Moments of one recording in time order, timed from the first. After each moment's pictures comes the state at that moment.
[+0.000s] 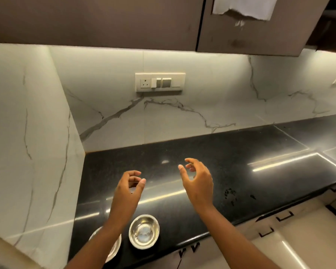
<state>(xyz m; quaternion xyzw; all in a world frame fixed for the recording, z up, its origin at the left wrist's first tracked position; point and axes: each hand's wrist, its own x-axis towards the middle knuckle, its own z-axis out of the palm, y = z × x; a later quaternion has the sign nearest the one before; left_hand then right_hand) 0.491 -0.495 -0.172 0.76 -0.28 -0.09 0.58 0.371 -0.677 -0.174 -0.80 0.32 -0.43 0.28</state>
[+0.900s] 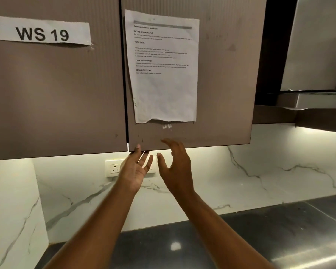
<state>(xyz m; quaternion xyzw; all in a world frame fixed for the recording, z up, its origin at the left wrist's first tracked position) 0.498 -0.800 0.097 0.33 -0.16 -0.23 0.90 0.399 -0.892 0.086 -0.77 0.03 -0.57 0.28</state>
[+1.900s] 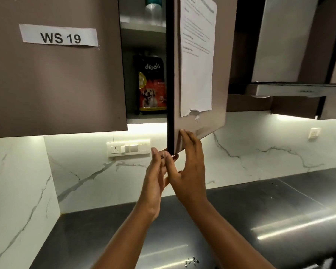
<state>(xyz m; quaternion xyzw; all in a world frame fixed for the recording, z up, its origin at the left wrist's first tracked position) 0.247 -0.708 0.078 0.49 -0.34 -0.18 0.78 0.217 -0.800 0.070 -0.75 0.07 -0.60 0.26</state>
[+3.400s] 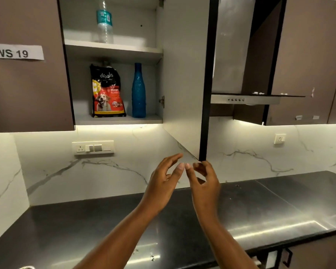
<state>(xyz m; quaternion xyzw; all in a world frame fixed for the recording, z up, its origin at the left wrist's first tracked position) 0.037 -0.898 0.073 0.64 -0.48 0.01 0.60 -0.029 -1.004 0.036 -0.64 0.15 -0.57 0.48</state>
